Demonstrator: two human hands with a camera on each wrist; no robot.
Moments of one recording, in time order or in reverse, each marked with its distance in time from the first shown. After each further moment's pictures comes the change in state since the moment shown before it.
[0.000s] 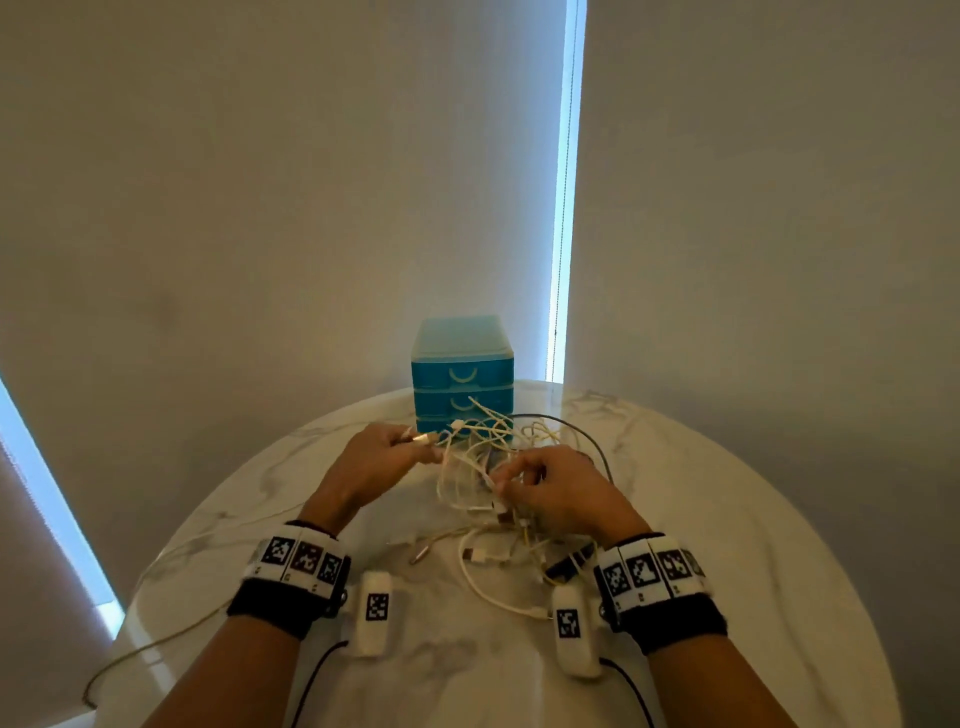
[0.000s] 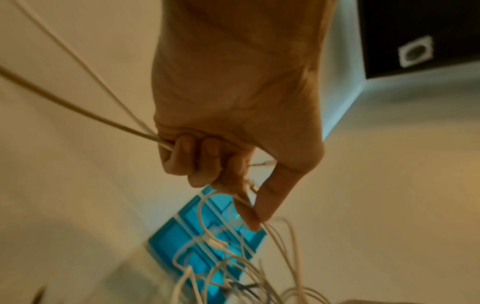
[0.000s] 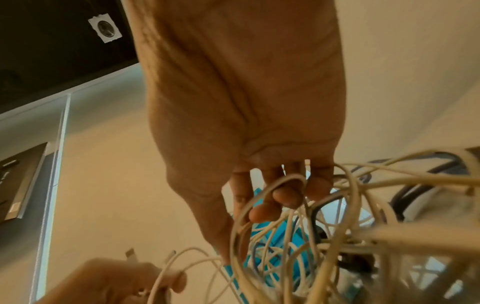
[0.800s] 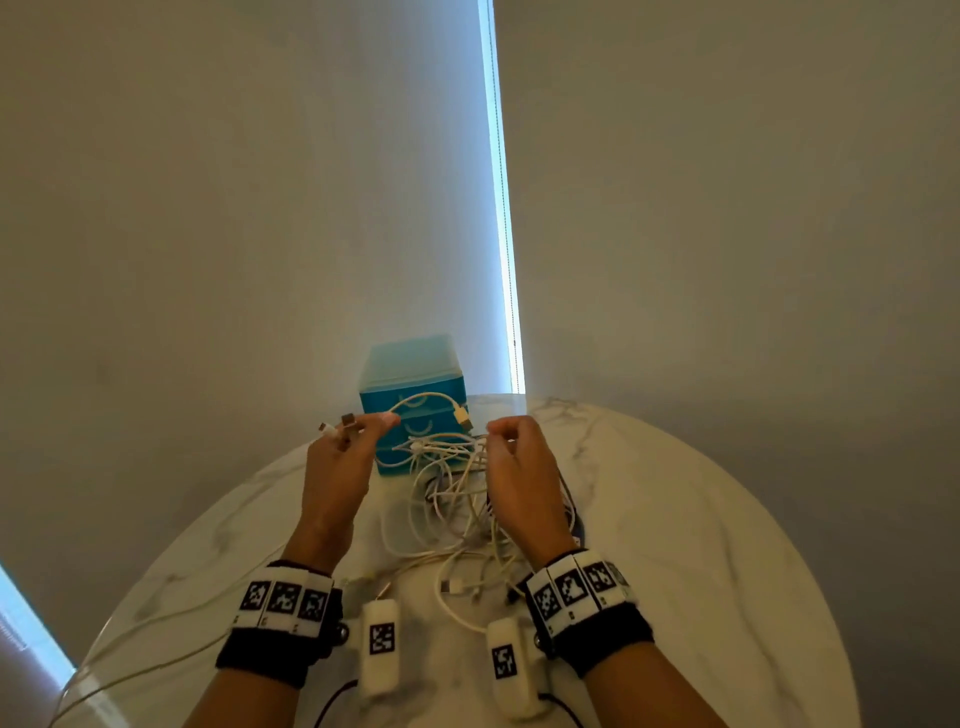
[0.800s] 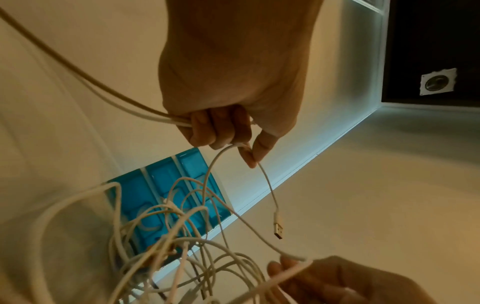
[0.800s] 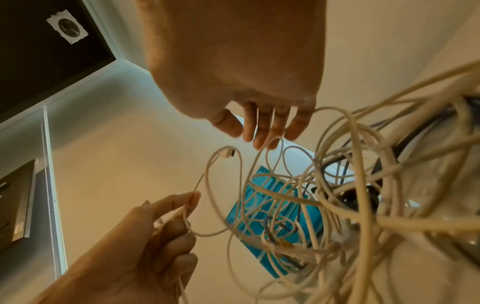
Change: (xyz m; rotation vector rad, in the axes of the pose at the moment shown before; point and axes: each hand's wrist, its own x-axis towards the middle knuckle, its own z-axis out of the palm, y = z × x) left_hand 0.007 0.039 0.035 -0.502 0.378 0.109; right_hand 0.004 -0.012 0.007 0.436 0.590 0.037
